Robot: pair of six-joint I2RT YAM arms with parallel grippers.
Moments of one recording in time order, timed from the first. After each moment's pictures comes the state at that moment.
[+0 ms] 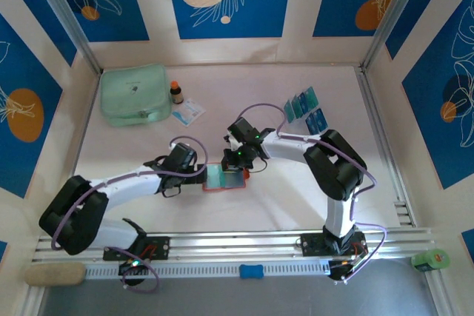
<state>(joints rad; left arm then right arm) -0.62 1.35 0.55 -0.28 -0.17 -0.60 0.76 1.87 1.13 -0.39 -0.44 0.65</state>
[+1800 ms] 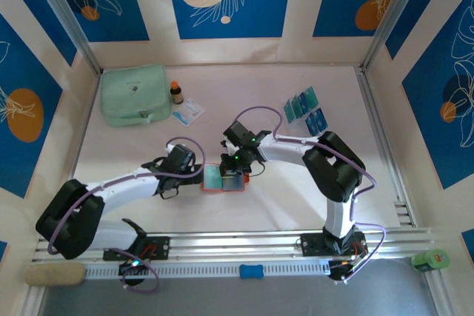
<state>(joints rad) -0.62 1.31 0.53 -0.32 -0.22 -0.63 0.80 1.87 1.14 -0.44 -0.42 0.65</state>
